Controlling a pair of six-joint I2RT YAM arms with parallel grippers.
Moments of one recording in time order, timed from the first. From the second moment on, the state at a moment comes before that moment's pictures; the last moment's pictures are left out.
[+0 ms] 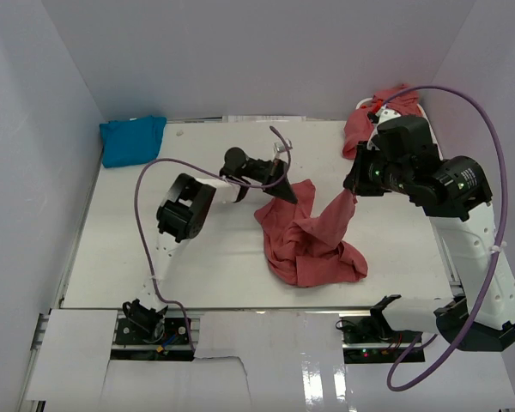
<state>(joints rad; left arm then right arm) -0.56 2.46 1.62 1.36 1.50 -1.50 0.58 1.25 1.89 -1.34 0.08 0.41</state>
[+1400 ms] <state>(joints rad) -0.51 2.53 2.13 -0.29 0.80 -0.15 0.41 1.20 1.78 -1.37 0.04 0.43</state>
